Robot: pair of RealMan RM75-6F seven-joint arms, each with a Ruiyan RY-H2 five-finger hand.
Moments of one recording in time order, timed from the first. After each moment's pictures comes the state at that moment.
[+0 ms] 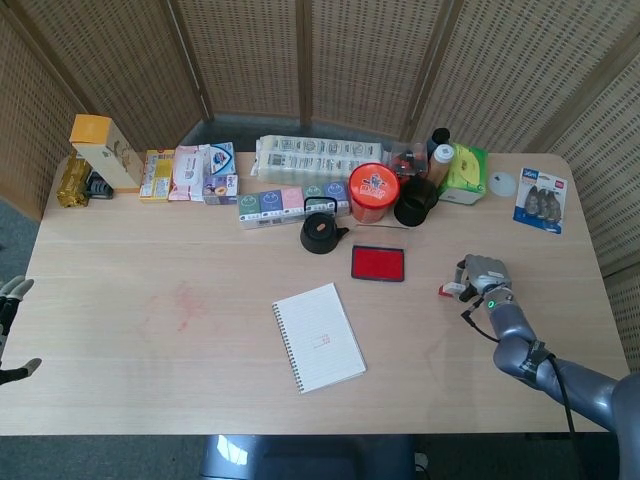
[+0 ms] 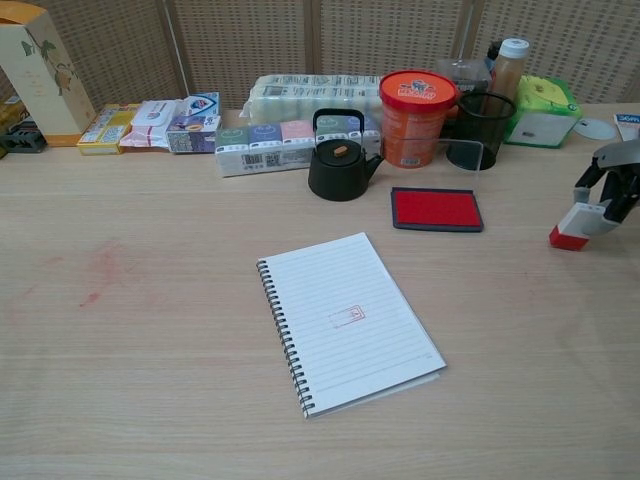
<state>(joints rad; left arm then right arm) -0.07 -0.91 -0.02 -1.82 1.43 1.42 0.02 0.88 -1.43 0.05 -1.17 -0.34 0.56 -0.39</state>
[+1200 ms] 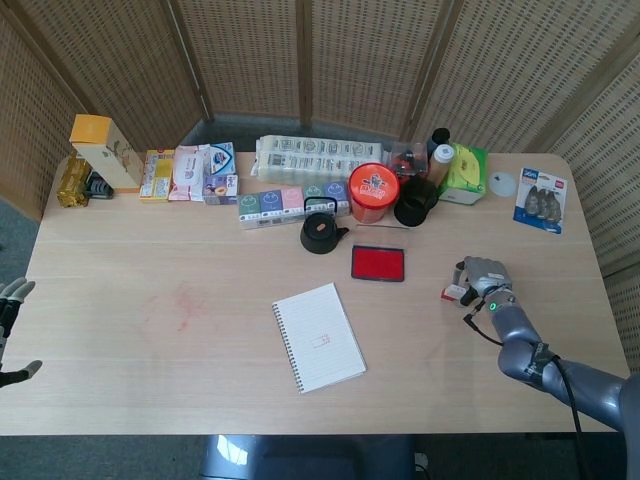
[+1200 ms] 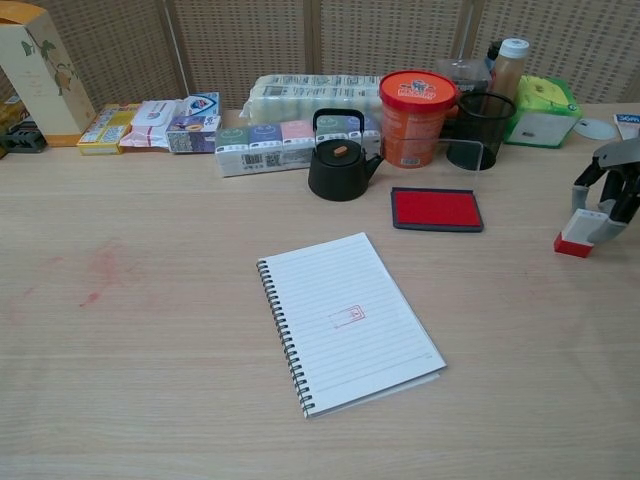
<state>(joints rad) -0.06 -0.90 -0.01 -1.82 1.44 1.42 0.01 0.90 -1.37 0.01 -1.25 -0.38 0.57 -0.34</state>
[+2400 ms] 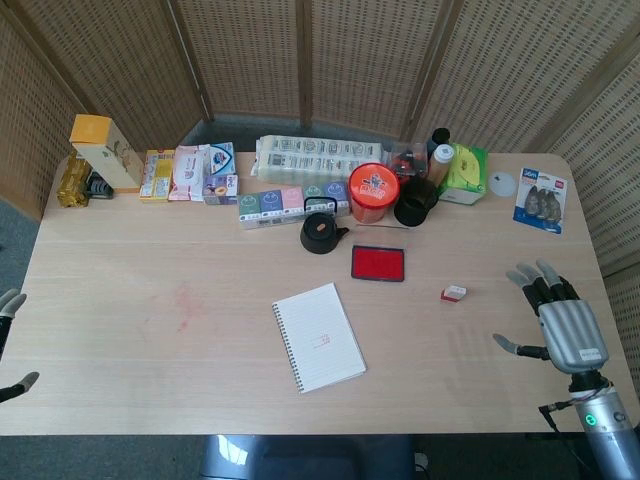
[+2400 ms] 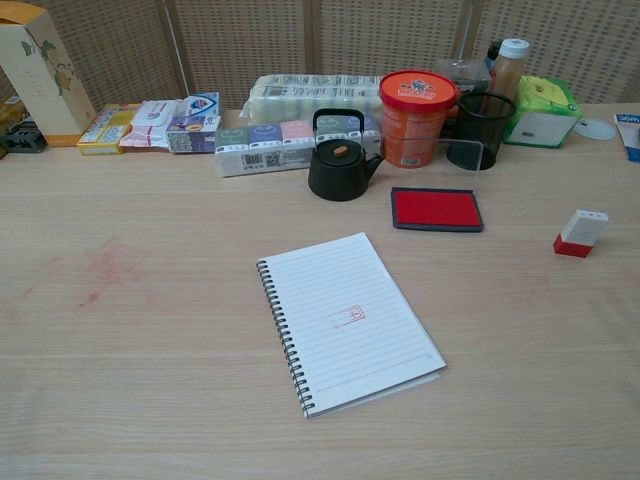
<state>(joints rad) 0.02 -0.97 0.02 -1.76 1.55 1.57 -0.03 0.29 -1.12 -0.06 -1.60 -1.48 1.53 -0.02</state>
